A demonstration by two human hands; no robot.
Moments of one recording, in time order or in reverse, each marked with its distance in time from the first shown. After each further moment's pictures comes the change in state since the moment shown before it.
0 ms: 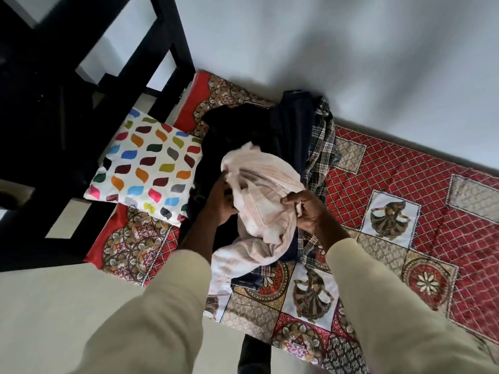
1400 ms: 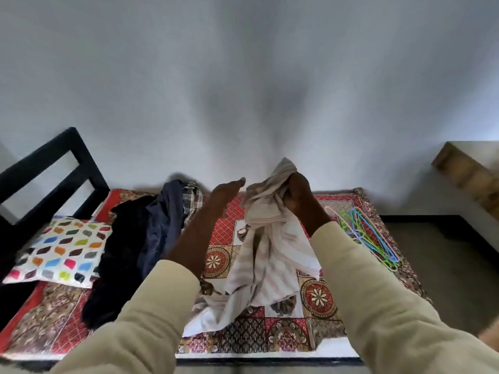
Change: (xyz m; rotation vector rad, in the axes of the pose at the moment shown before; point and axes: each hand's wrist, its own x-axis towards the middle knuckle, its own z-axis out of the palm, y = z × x) left_hand -0.480 -0.218 0.365 0.827 -0.139 0.464; right_hand -0.583 0.048 -0.165 0.070 0.416 -0.879
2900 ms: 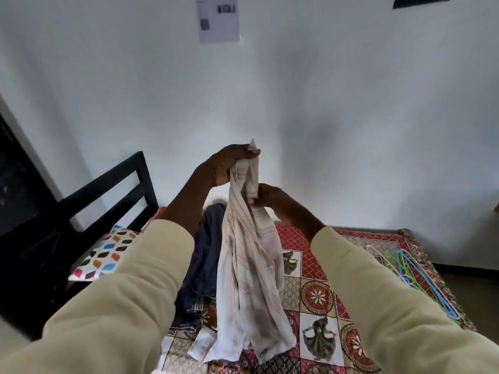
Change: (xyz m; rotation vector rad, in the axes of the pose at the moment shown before) left_hand -0.062 0.073 -0.158 -0.345 -0.328 0.574; right_hand -0.058 0.006 0.161 -0.638 -0.624 -0.202
